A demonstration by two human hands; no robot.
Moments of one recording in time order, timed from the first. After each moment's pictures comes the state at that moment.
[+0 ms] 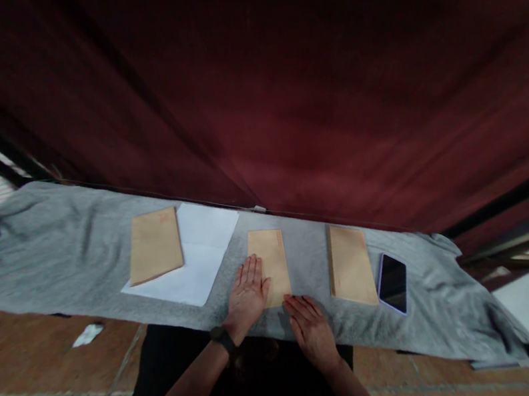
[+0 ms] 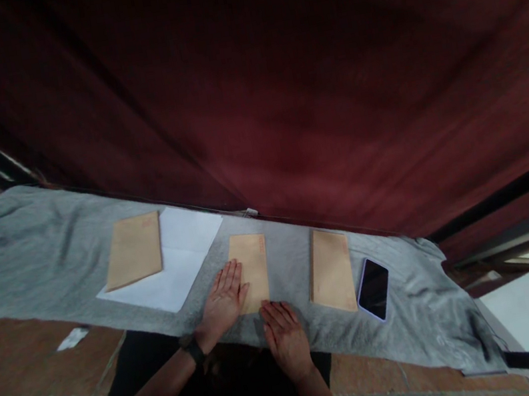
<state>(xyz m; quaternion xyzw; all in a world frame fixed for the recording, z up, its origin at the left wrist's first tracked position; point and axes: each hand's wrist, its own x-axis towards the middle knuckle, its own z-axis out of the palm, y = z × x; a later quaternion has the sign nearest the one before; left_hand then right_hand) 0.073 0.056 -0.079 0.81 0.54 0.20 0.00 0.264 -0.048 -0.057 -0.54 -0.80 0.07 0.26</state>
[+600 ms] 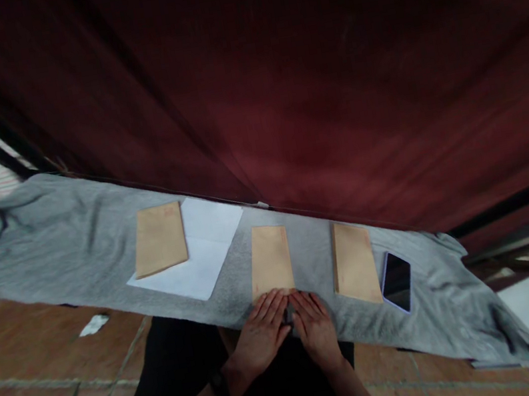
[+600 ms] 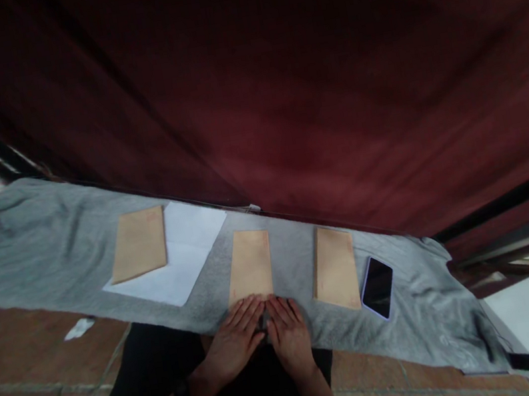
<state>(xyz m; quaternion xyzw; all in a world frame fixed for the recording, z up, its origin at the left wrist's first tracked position) 0.073 -0.027 -0.079 0.90 0.40 0.19 0.01 0.266 -0.050 -0.062 -0.55 -0.80 0.04 0.24</state>
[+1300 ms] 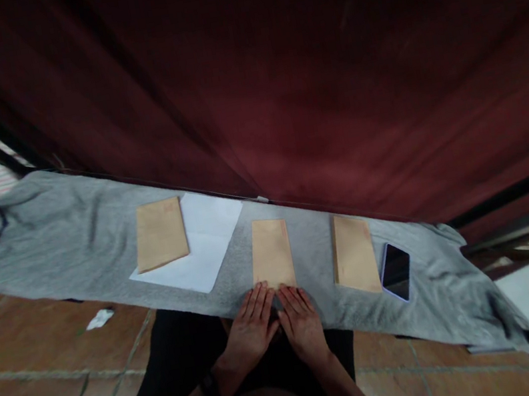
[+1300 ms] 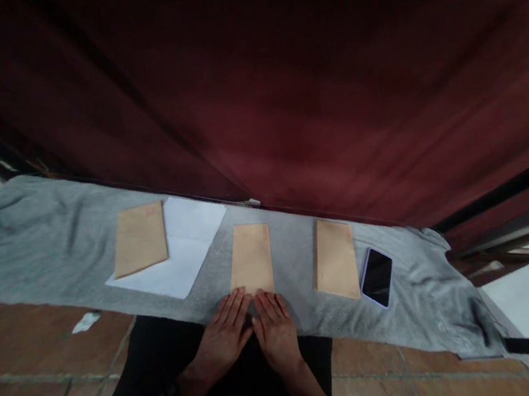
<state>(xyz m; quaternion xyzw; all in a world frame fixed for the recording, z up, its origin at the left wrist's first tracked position) 0.048 -0.036 -0.075 0.88 0.43 0.19 -0.04 0.224 -0.059 -0.064 -0.57 -0.79 0.05 0.25</state>
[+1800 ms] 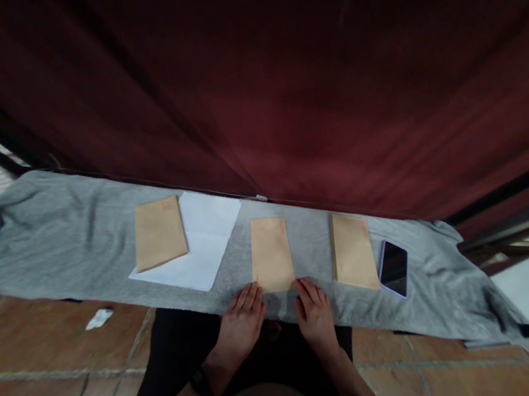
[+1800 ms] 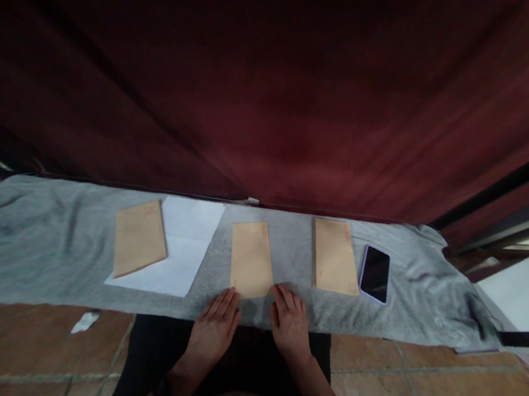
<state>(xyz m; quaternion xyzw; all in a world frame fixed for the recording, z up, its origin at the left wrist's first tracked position) 0.034 -0.026 -0.067 0.86 0.47 0.19 -0.01 0.251 -0.056 -0.065 -0.65 -0.71 0.05 0.27</state>
